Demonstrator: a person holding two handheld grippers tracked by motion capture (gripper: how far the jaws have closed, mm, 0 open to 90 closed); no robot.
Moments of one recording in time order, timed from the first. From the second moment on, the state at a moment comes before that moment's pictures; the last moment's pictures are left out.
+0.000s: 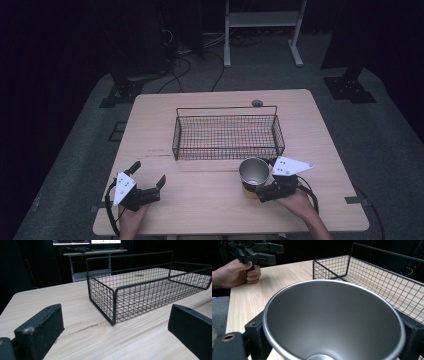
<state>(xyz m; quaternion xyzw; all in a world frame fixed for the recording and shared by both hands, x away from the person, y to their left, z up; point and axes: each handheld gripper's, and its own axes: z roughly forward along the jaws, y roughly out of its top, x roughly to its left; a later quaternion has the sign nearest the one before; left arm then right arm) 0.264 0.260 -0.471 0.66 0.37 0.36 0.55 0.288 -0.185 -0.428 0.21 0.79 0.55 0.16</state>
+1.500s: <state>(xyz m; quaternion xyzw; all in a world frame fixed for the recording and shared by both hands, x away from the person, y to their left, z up) 0.264 0.259 -0.471 0.66 0.37 0.36 0.55 0.360 -0.174 -0.356 0.22 0.78 0.57 0.15</state>
